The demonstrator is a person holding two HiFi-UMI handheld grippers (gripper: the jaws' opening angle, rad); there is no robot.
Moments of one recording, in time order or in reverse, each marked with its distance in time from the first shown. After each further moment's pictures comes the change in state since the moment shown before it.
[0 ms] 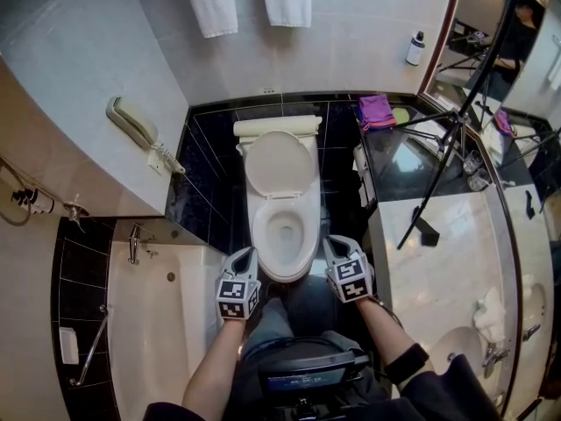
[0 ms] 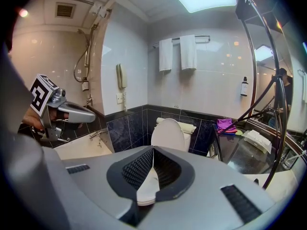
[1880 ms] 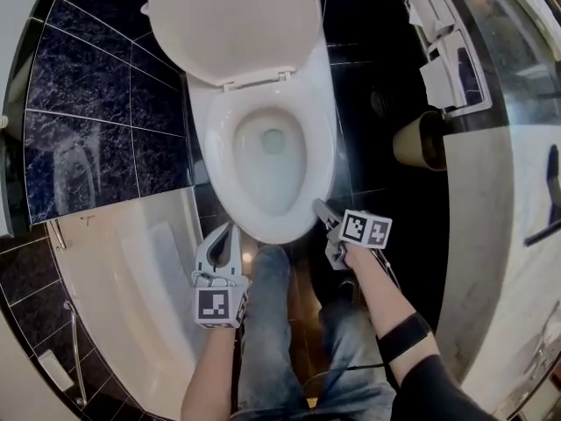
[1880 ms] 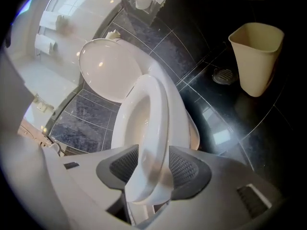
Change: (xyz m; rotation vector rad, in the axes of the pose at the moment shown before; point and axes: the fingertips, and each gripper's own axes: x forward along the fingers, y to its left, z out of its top) left arm 0.238 0.050 -0.327 0.002 0.064 -0.014; right arm 0.345 -0.009 -0.488 1.061 0.290 0.120
